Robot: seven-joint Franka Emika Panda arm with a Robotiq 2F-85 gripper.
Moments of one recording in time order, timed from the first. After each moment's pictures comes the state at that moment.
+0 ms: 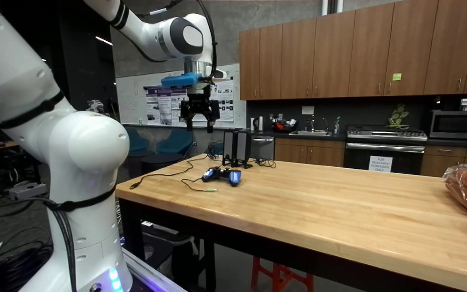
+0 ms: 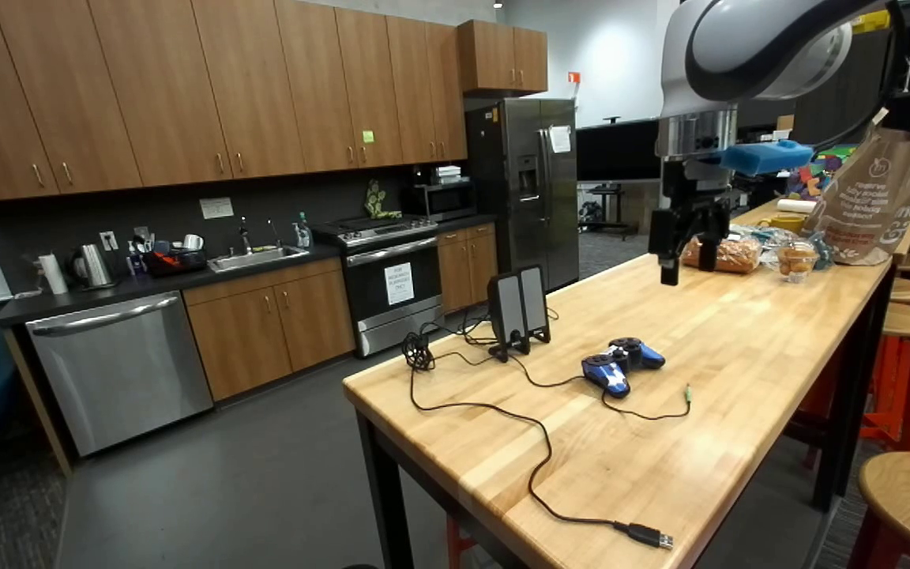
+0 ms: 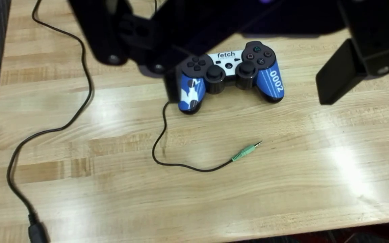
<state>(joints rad) 0.00 -0.61 0.00 -2.54 0.02 1.93 0.01</state>
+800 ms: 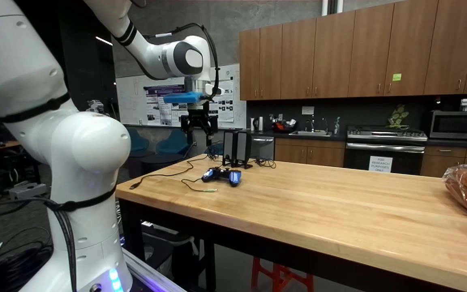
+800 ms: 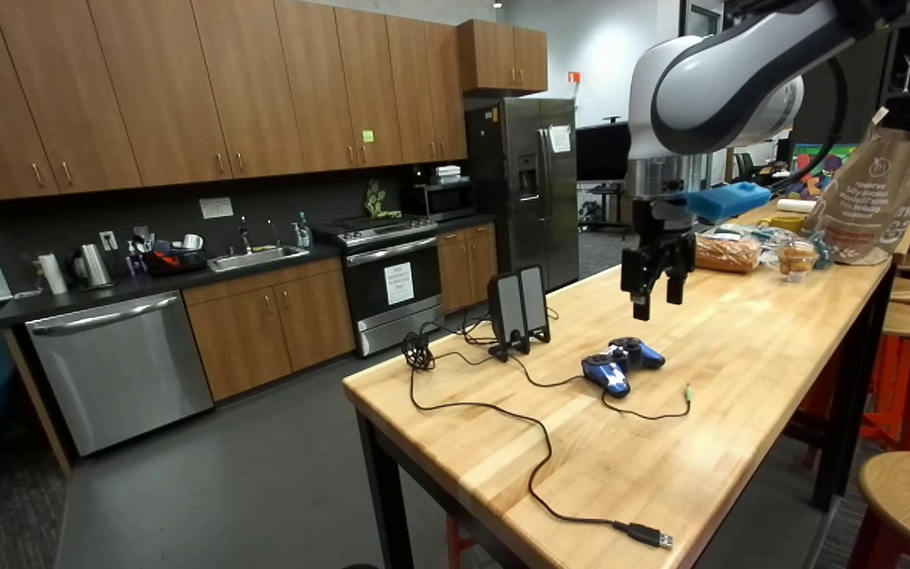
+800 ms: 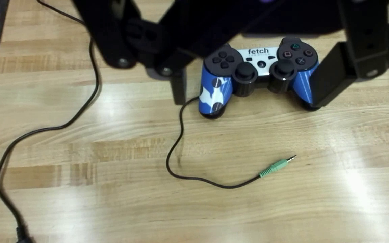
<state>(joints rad) 0.03 -0.48 0.05 -2.56 0.04 2.08 0.01</state>
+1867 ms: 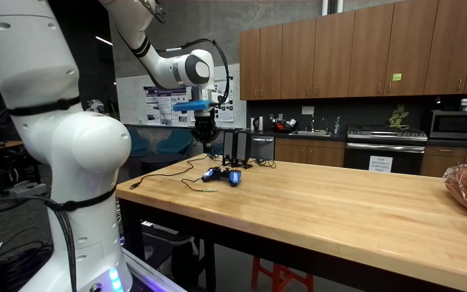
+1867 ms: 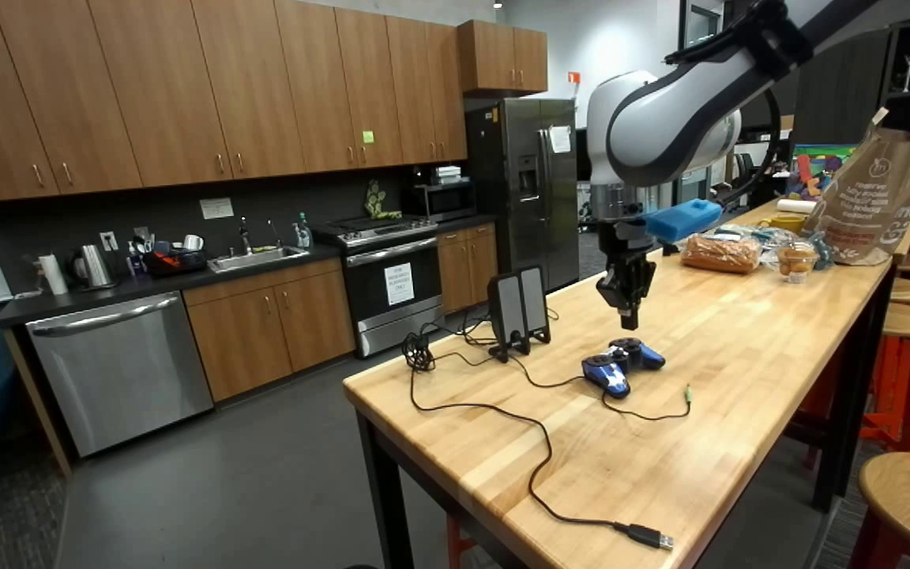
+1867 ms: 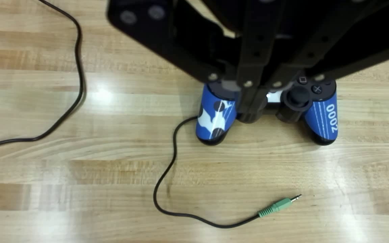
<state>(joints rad) 0.04 -0.29 0.08 -2.45 -0.03 2.14 0.01</state>
